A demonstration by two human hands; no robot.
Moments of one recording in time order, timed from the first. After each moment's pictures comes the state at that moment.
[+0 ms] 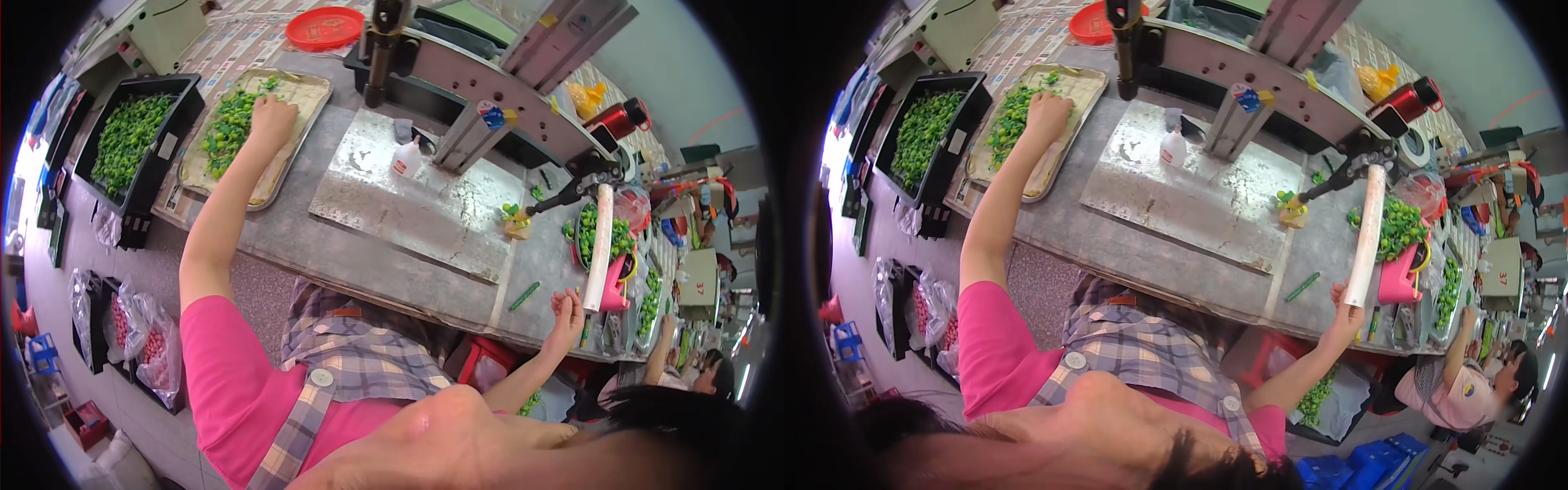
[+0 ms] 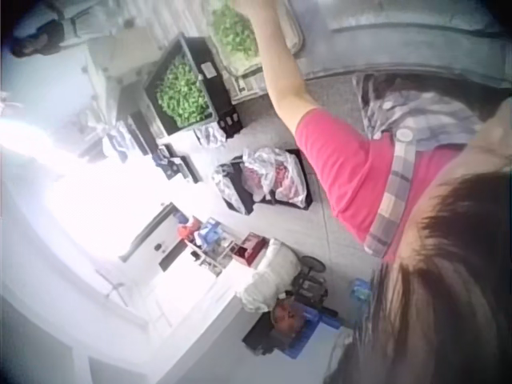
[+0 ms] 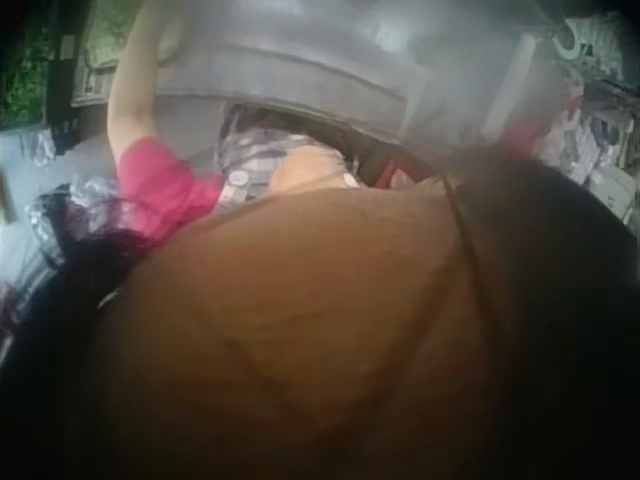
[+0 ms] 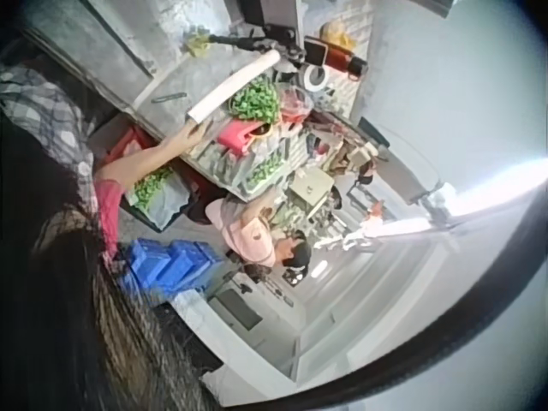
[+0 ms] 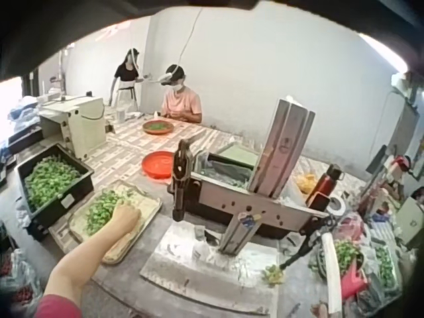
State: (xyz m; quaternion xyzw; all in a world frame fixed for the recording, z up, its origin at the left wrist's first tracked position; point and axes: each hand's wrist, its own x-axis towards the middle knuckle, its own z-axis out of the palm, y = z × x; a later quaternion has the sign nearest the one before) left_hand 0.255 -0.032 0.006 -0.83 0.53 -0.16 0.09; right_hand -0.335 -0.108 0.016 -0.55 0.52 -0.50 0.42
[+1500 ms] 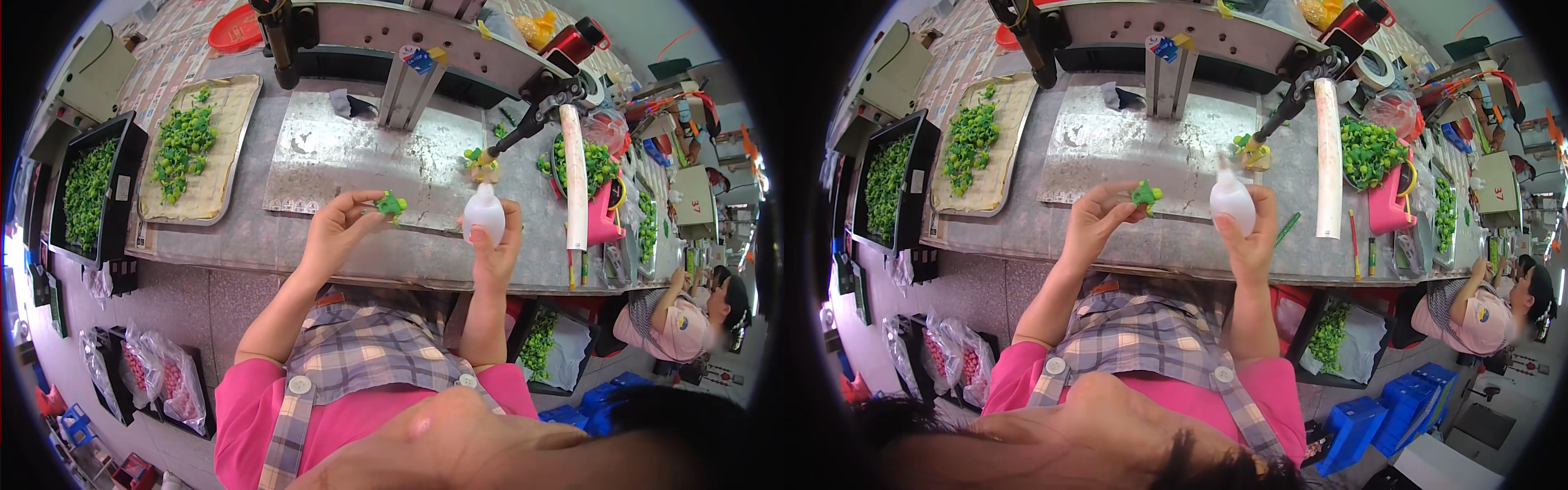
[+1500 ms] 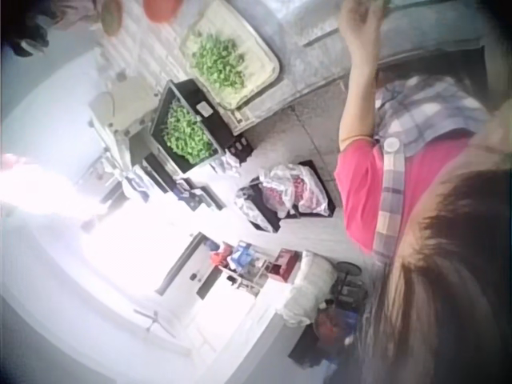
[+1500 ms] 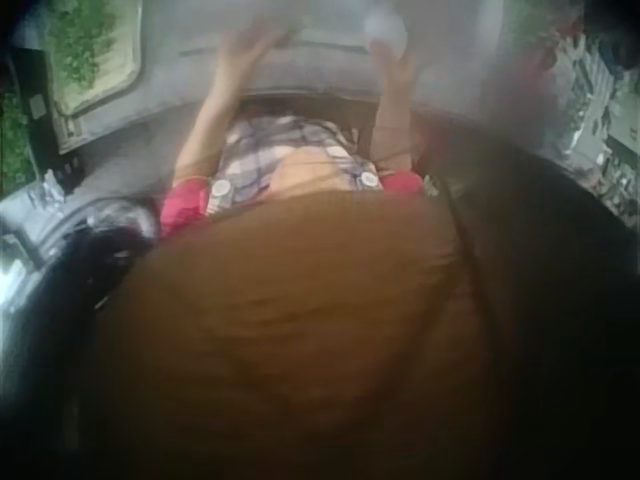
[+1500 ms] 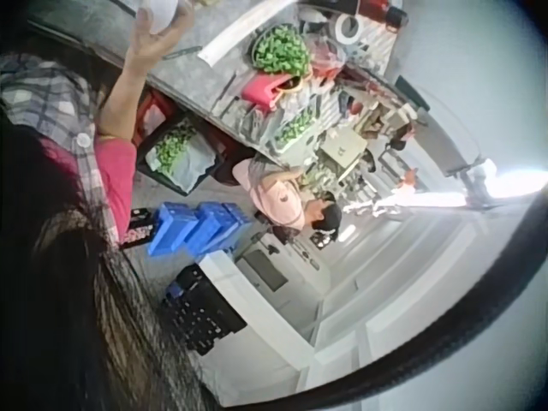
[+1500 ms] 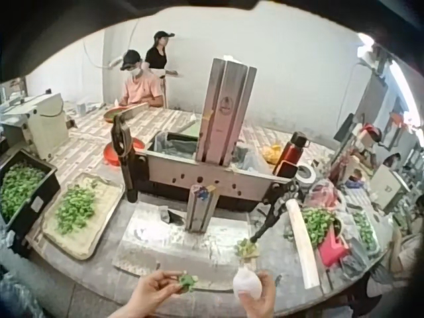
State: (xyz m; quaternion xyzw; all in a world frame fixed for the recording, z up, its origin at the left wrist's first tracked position) left_hand 0.003 0.017 0.027 -0.49 0.34 0.52 -0.61; right_hand -0.191 -0.062 0.051 -0.55 0.31 -0.53 0.56
